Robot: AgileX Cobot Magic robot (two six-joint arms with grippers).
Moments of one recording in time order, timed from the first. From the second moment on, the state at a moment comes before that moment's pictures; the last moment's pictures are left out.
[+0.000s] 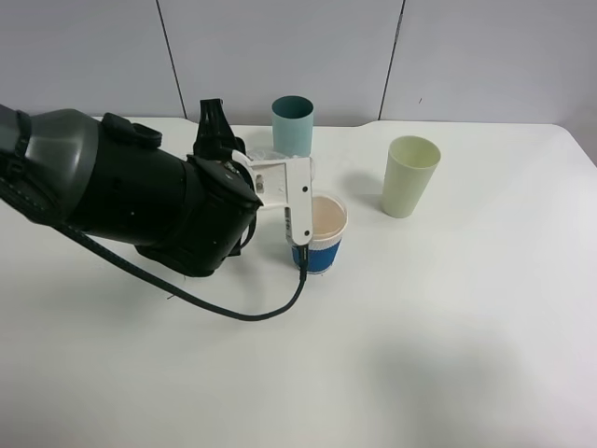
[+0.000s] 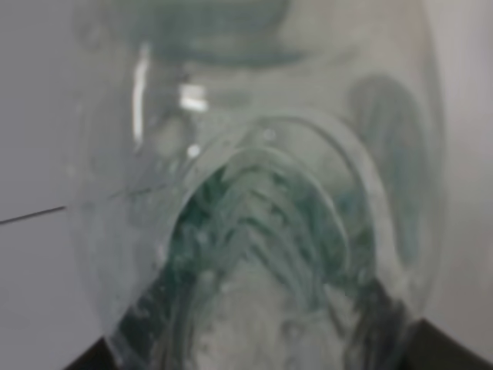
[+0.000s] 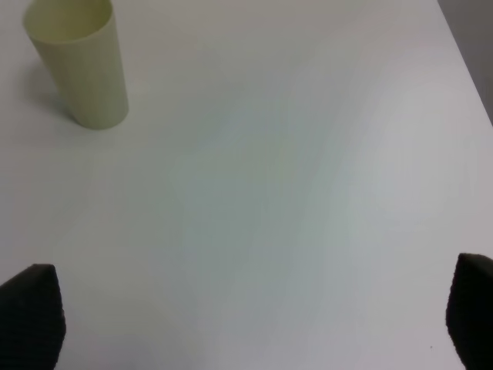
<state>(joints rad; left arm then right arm) -0.98 1.87 -0.93 -1.67 -1.01 2.45 -0.12 0.00 -0.50 0.07 1.07 -0.15</state>
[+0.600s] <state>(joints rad) -0.98 1.87 -0.93 -1.59 -1.05 2.55 -0.12 0.00 -0.50 0.07 1.07 -0.15</state>
